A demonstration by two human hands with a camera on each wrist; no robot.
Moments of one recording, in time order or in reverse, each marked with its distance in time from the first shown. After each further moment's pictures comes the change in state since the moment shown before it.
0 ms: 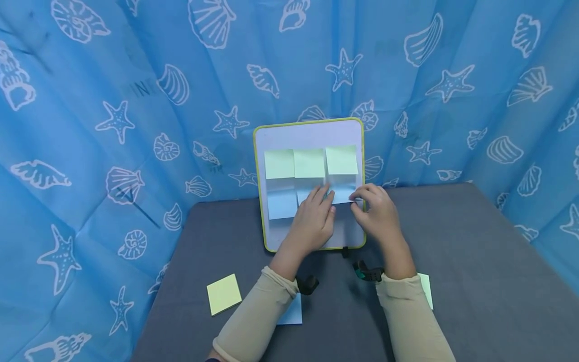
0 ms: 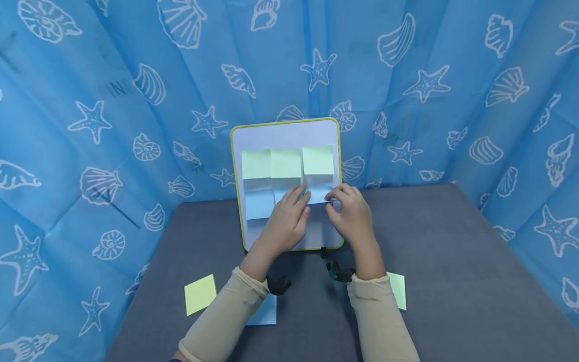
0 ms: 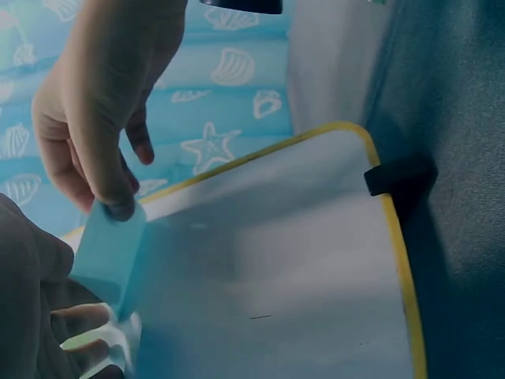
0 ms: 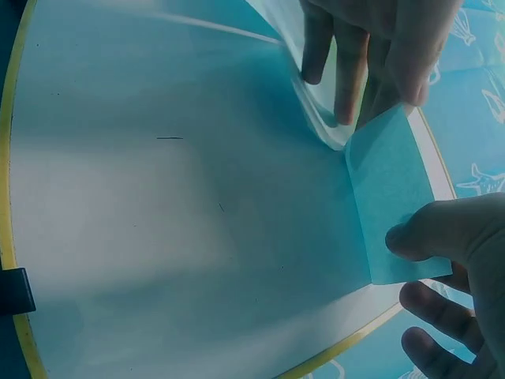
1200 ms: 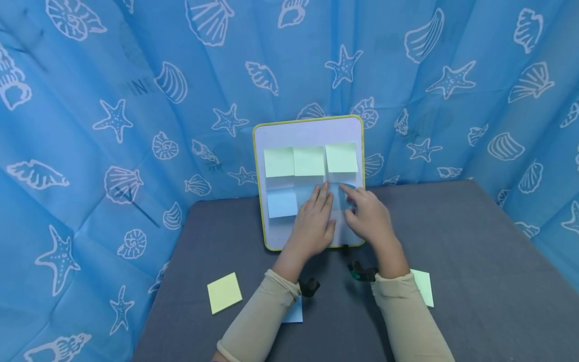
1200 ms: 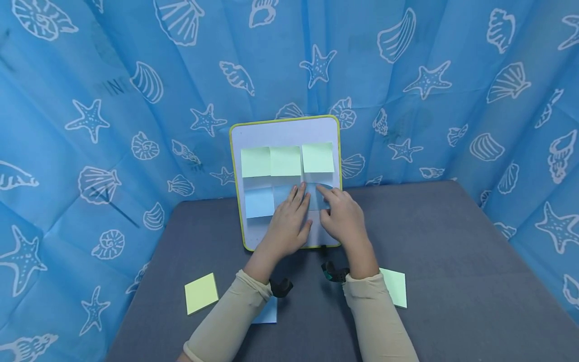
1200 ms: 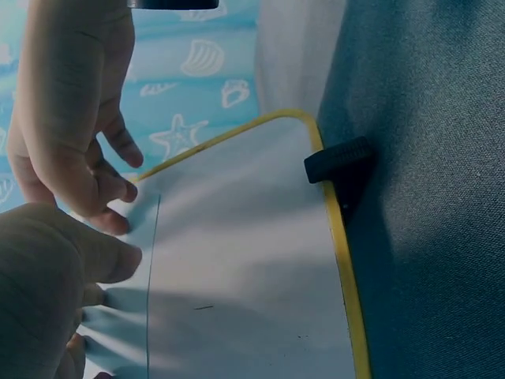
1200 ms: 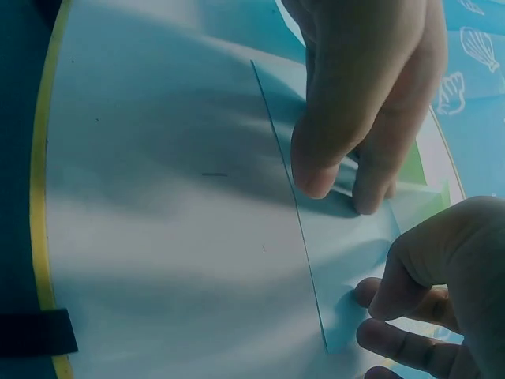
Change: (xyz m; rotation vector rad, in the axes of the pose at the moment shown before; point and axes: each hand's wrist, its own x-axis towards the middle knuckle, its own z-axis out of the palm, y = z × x) left_hand -0.010 -0.005 0.021 0.199 -0.084 -0.024; right_hand -0.002 -0.009 0.012 -0.158 -0.257 0.117
